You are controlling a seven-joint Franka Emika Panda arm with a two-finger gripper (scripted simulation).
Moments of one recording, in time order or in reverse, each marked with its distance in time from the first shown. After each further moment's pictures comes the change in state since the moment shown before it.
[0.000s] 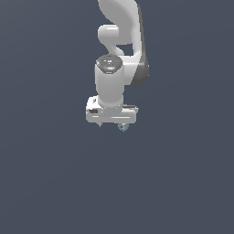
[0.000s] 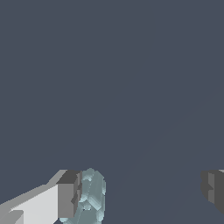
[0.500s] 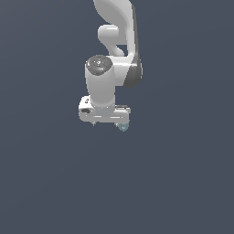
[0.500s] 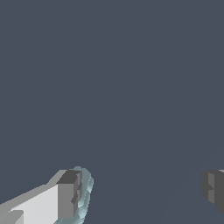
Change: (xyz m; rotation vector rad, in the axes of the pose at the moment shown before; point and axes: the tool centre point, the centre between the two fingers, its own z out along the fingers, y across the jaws) arm -0.005 0.028 0.003 -0.001 -0.021 0.033
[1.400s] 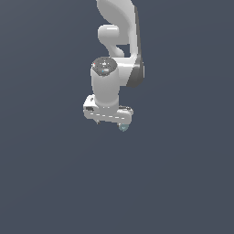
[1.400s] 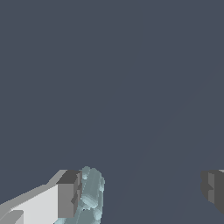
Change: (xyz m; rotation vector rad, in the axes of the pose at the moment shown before) arm -0.012 -0.013 0.010 0.004 0.001 0.112
